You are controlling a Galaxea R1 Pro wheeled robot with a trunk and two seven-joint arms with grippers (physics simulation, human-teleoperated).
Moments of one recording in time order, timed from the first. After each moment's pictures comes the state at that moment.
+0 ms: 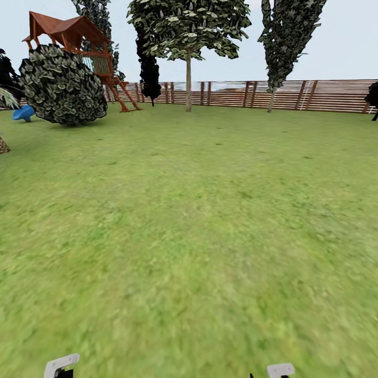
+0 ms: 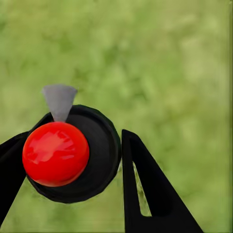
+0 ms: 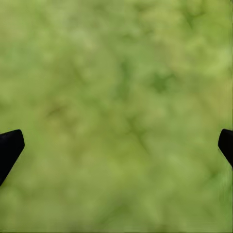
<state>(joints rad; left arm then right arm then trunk) -0.40 0.24 0.18 -0.08 0.10 -0.30 -0.04 -0.39 -0.03 -0.33 -0.02 0.44 -0.44 -0.06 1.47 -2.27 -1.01</state>
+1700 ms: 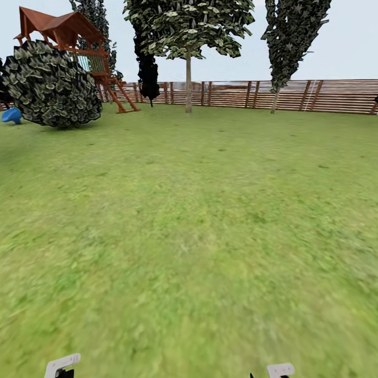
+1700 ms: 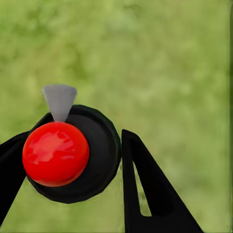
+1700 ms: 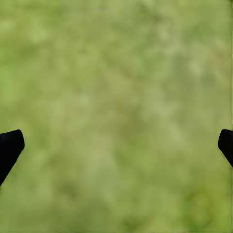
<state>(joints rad) -0.40 0.24 0.18 -0.08 0.11 -0.30 -0.04 -0.39 -0.03 -0.33 -0.02 0.44 -0.44 -0.06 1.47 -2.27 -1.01</state>
